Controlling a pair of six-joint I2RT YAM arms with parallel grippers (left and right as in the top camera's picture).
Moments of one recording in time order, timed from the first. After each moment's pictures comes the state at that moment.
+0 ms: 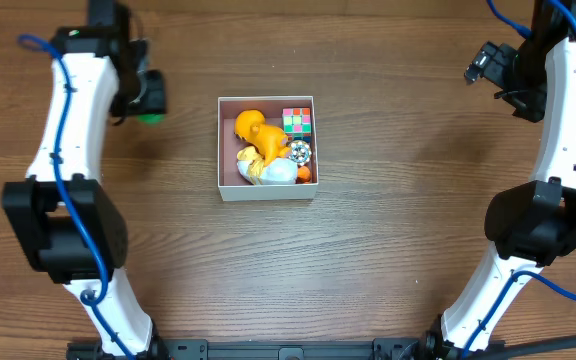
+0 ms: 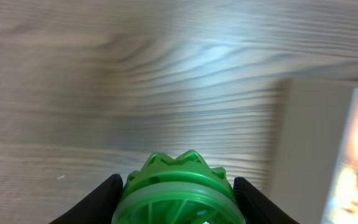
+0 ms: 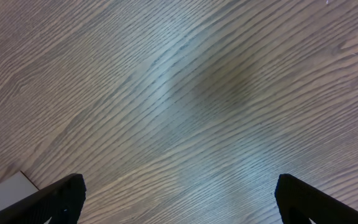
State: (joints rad) left arm 0.03 2.02 1.87 -1.19 0.06 -0.07; right arm -0.22 2.18 2.37 -1.58 -0.01 0.38
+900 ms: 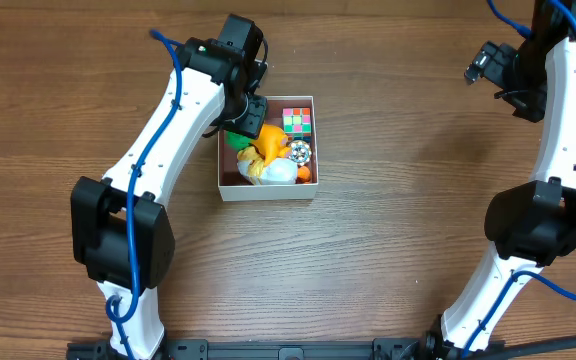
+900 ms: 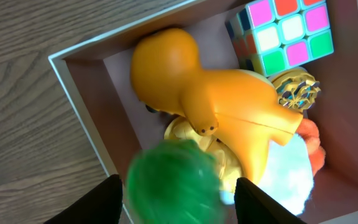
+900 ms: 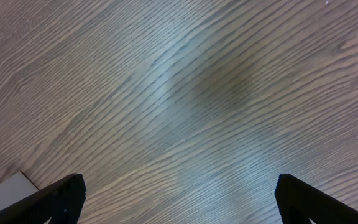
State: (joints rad) left arm -0.36 2.02 1.85 -1.18 0.03 -0.07; right arm -0.22 2.18 2.37 -1.58 -0.01 0.38
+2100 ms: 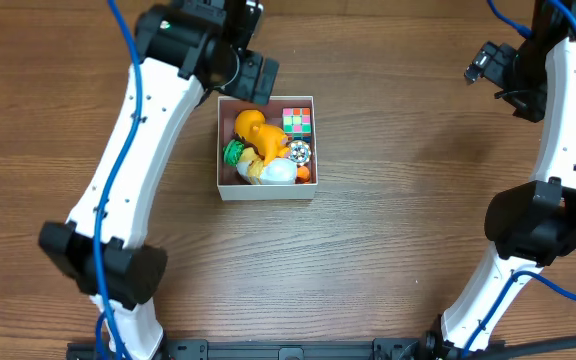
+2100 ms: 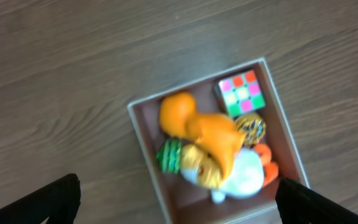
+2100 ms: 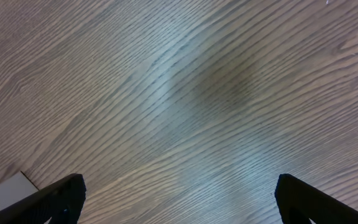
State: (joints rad) left arm -0.36 1.93 2.19 -1.37 -0.03 -0.07; right arm -0.22 2.18 2.37 -1.58 -0.01 0.38
